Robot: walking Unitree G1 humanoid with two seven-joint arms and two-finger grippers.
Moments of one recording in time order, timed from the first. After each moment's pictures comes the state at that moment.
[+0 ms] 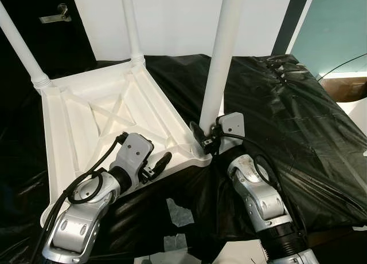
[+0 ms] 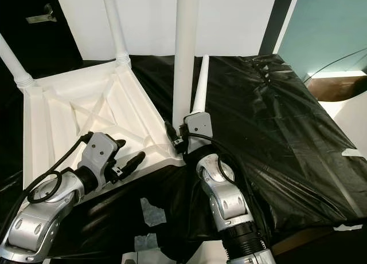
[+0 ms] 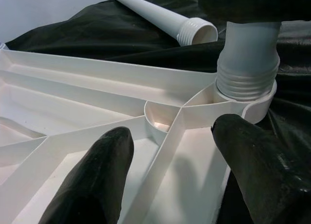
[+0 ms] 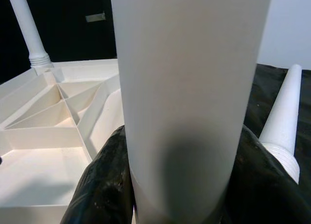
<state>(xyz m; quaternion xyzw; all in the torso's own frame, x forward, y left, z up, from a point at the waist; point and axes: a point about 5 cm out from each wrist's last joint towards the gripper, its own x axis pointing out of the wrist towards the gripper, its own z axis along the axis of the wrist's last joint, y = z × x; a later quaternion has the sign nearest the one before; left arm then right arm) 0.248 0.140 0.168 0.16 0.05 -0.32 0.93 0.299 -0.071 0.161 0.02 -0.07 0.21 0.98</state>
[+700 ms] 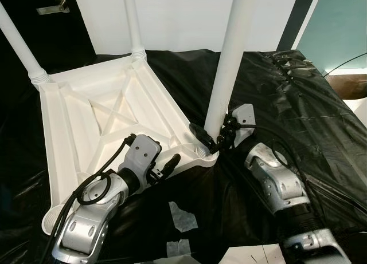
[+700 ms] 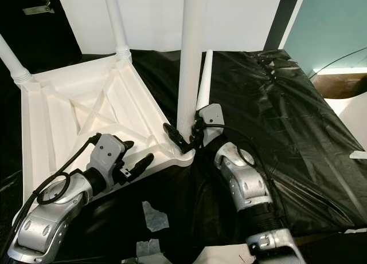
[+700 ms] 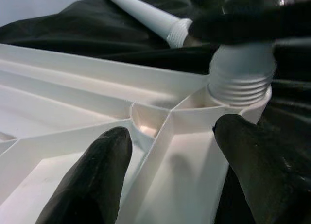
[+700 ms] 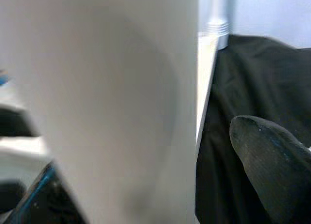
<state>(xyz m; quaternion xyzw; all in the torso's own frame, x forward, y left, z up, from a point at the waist) 0.246 0.122 0.165 0.13 0.04 -0.35 0.93 0.321 -0.111 0.164 -0.01 -0.06 0.39 0.92</state>
